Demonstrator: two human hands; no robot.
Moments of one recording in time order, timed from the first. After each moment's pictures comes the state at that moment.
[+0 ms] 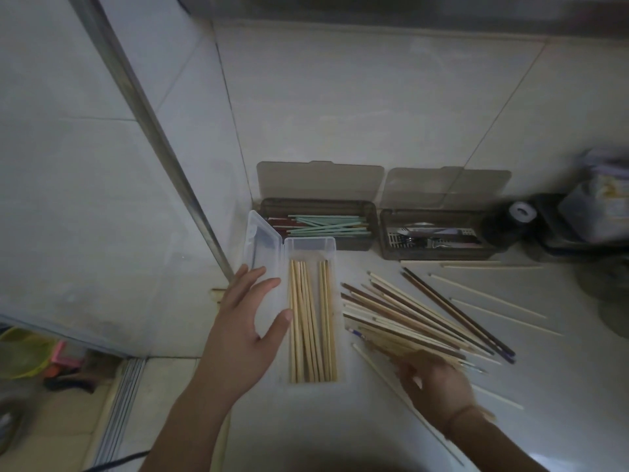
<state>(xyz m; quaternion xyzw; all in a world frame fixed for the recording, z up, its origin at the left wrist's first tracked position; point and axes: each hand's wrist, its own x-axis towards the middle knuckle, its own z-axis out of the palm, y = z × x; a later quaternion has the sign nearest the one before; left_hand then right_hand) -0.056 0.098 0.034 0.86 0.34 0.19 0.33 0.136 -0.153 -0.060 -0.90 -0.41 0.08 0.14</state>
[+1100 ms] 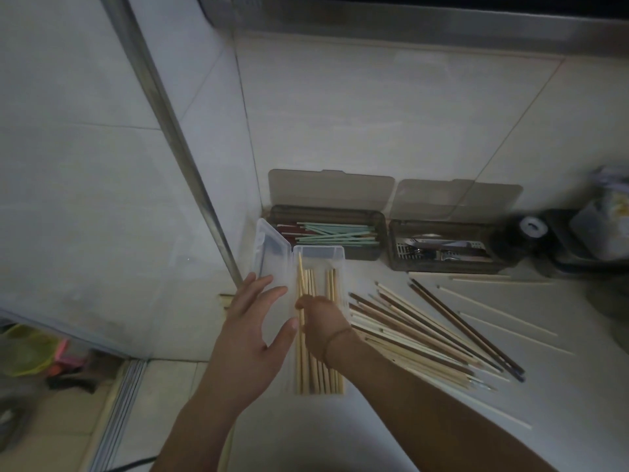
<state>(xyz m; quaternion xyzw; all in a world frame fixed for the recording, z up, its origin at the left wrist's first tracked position) -0.059 0.102 0.029 0.86 0.34 0.21 0.33 0.090 0.051 -0.024 -0.83 -0.44 0.32 0.15</state>
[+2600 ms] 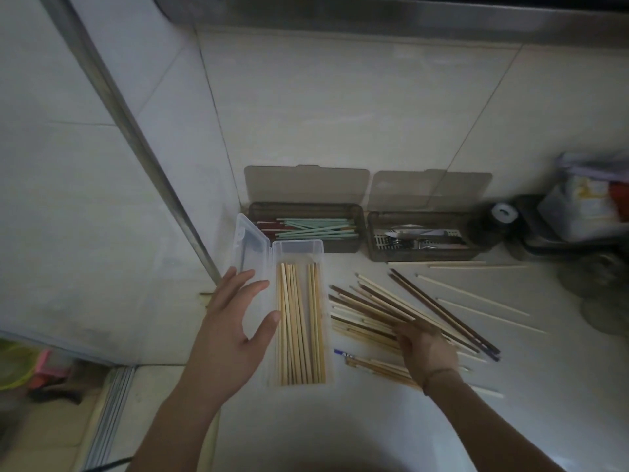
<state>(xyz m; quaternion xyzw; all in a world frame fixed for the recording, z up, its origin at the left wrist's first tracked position) -0.054 0.096 0.038 0.86 0.34 0.19 0.33 0.179 -0.128 -0.072 -0.94 -0.32 0.10 0.11</state>
